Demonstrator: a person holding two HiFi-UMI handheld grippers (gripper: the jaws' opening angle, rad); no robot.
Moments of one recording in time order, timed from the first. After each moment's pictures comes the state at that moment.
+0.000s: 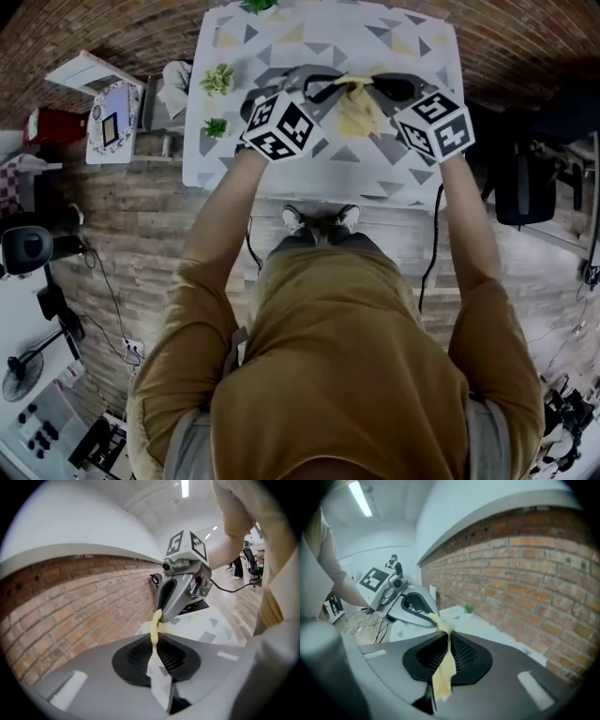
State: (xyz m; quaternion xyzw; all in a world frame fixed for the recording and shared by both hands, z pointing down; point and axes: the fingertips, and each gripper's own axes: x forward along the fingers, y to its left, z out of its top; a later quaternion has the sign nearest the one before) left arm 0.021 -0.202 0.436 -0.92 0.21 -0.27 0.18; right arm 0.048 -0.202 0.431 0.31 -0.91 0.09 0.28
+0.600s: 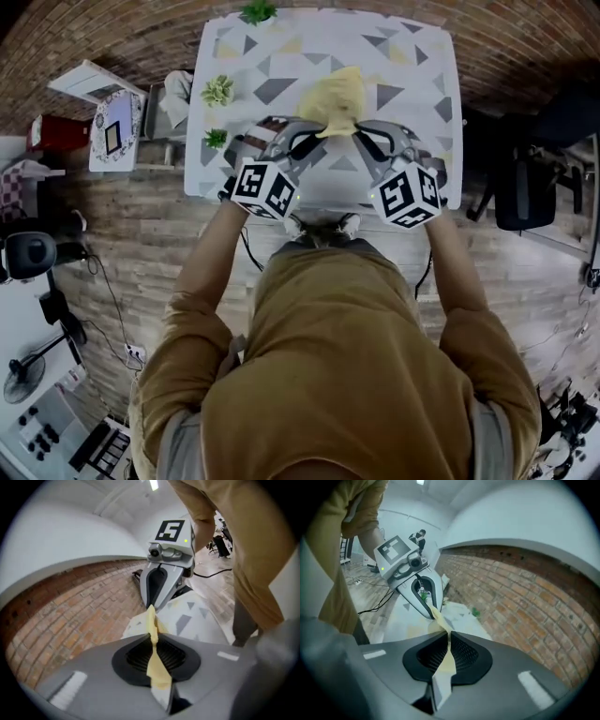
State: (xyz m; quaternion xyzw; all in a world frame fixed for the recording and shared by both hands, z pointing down) left arm -0.007 -0.126 0.464 -0.89 0.17 -0.33 0.28; right arm 0.029 -0.128 0.448 0.29 -0.88 -0.13 0.35
